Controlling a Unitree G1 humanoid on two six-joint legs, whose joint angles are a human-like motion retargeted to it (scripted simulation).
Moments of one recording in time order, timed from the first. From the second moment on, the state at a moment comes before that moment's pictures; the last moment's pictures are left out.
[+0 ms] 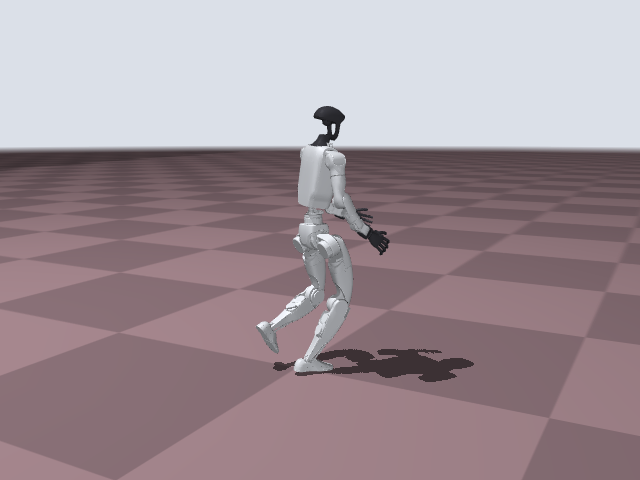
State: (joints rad) left arm -0.18 0.16 -0.53 0.57 -0.41 -0.29 0.08; right arm -0.17 -0.29 0.40 0.86 0.27 -0.25 -0.26; waist -0.11 0.11 0.16; left_leg -0.29 0.23 0.11 1.47 -0.21 0.01; right_leg -0.24 0.10 -0.16 0.76 -0.44 -0.06
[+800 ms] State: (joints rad) left arm -0.22 0.18 -0.47 0.50 -0.31 -0.29 0.14; right arm -0.11 -0.30 0.41 0.85 0.18 -0.24 -0.28; waist -0.12 0.09 0.16; left_leg -0.30 0.20 0.10 1.52 -0.20 0.01; right_leg -0.32 0.11 -0.15 0.85 -0.49 -0.10
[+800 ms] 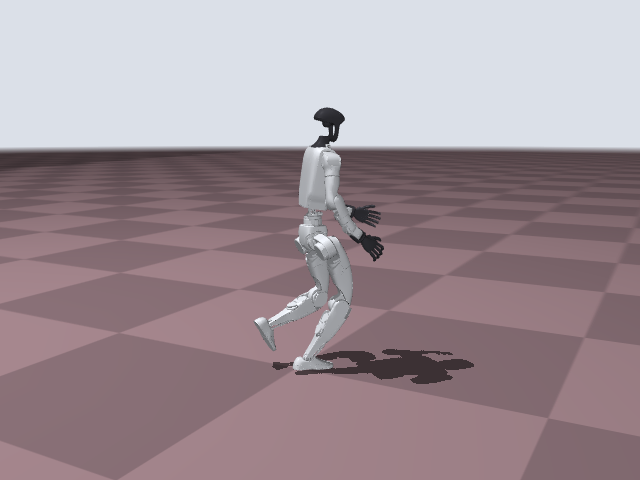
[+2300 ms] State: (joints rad) left arm -0.28 0.25 -0.44 0.01 -0.14 -0.44 0.30; right arm 0.14 -0.38 0.47 0.49 0.01 -0.28 -0.34; waist -0.22 0.11 0.13; left_leg -0.02 0.07 0.04 0.93 0.08 -0.22; right_leg -0.46 0.10 -0.17 0.61 -0.12 0.11
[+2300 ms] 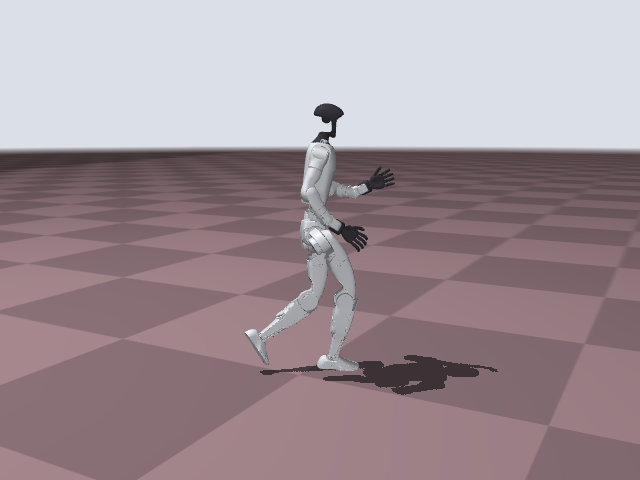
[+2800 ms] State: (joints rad) left arm 0.45 0.37 -0.29 0.75 0.10 -0.27 0.19; right arm -0.19 -0.46 0.39 -0.09 -0.09 -0.41 -0.39; waist -0.06 -0.10 0.13; left_leg -0.48 -0.15 0.22 0.96 -0.39 0.07; right_leg -0.16 -0.13 -0.02 1.39 0.03 0.20
